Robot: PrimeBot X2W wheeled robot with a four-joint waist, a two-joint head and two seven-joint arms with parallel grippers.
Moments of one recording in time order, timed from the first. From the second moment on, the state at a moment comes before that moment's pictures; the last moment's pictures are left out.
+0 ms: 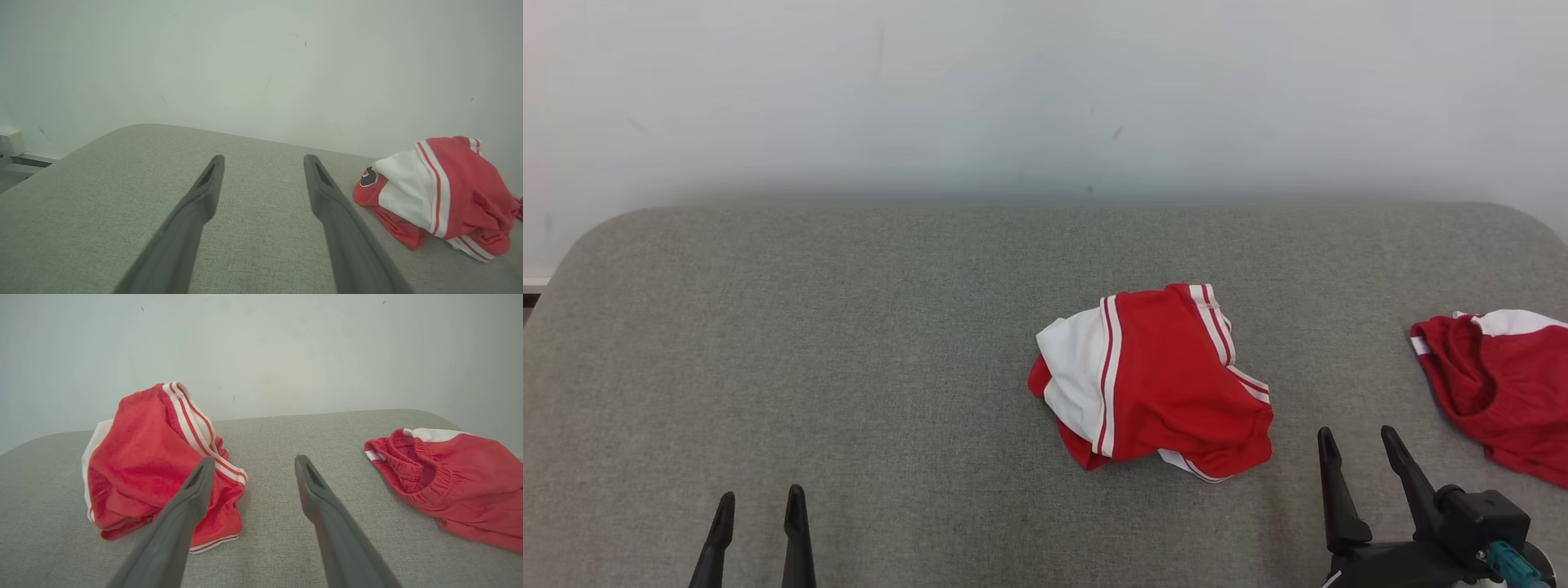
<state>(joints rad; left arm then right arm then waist) 0.14 0.06 0.03 -0.02 -0.26 -0.13 -0.26 0.03 -0.05 -0.05 0.09 0.14 0.13 -0.08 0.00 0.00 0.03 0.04</state>
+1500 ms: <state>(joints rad) -0.12 0.08 -0.03 0.23 -0.33 -0.13 -0.17 -0.02 -0.05 0.01 0.12 0.18 0.13 -0.10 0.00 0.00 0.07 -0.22</state>
